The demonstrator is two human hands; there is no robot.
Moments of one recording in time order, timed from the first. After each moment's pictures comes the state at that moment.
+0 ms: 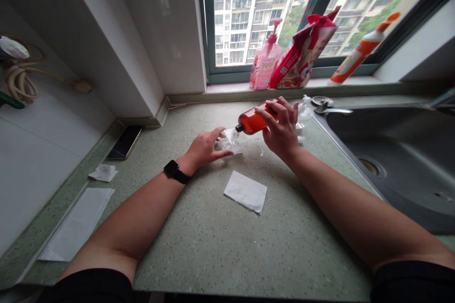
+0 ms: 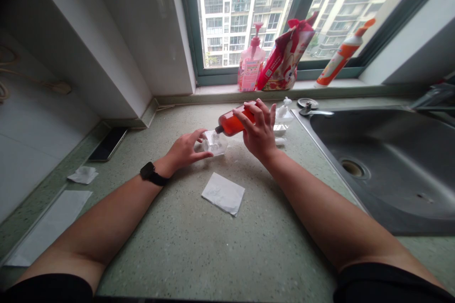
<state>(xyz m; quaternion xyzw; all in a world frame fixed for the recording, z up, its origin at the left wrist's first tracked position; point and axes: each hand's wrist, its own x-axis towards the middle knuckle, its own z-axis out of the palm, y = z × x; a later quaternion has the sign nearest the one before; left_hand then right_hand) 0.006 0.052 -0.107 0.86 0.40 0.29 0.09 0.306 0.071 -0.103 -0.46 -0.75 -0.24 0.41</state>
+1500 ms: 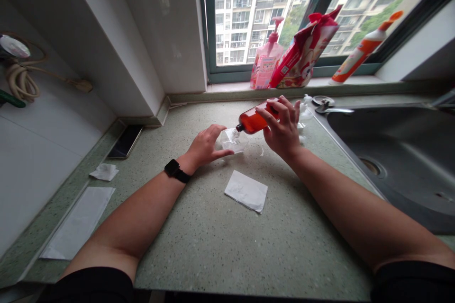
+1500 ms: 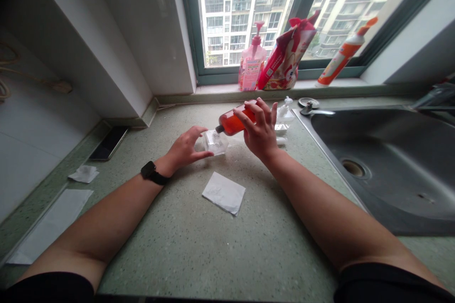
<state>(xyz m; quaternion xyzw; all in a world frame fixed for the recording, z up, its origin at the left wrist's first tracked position) 0.005 0.054 -0.109 0.87 0.35 0.33 0.06 0.308 0.074 -0.104 -0.45 -0.76 -0.25 0.41</state>
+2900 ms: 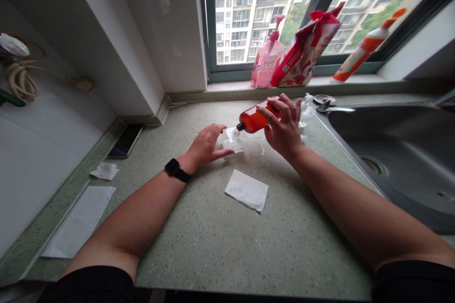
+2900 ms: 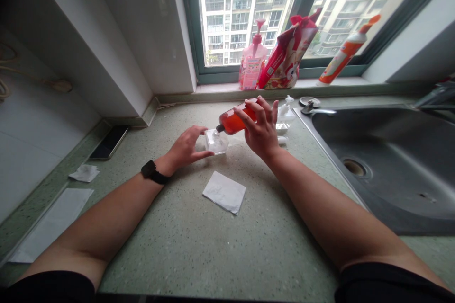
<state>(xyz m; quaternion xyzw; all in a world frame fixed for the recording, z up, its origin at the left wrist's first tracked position) 0.004 0.054 -0.108 0.88 0.34 0.32 0.06 0.309 0.074 -0.101 -0.45 -0.76 -0.25 0.40</state>
